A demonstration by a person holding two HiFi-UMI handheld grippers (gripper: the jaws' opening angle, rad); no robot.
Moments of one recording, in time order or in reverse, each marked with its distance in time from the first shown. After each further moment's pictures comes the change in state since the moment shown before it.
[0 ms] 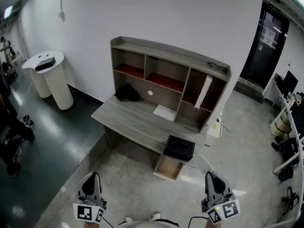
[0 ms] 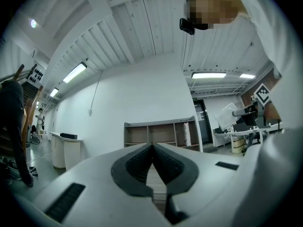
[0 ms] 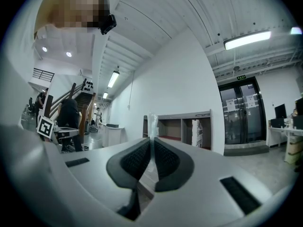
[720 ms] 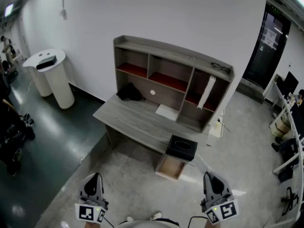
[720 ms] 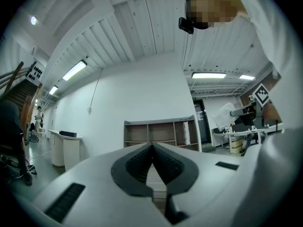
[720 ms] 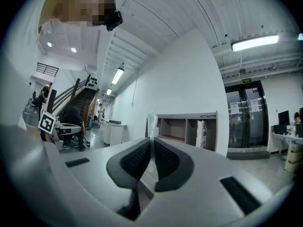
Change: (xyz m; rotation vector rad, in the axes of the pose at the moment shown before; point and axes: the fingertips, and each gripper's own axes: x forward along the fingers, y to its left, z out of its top) left arm -0.004 0.013 -0.007 -0.003 0.016 -0.015; right arm 0.013 0.027 0.000 -0.059 0.023 0.023
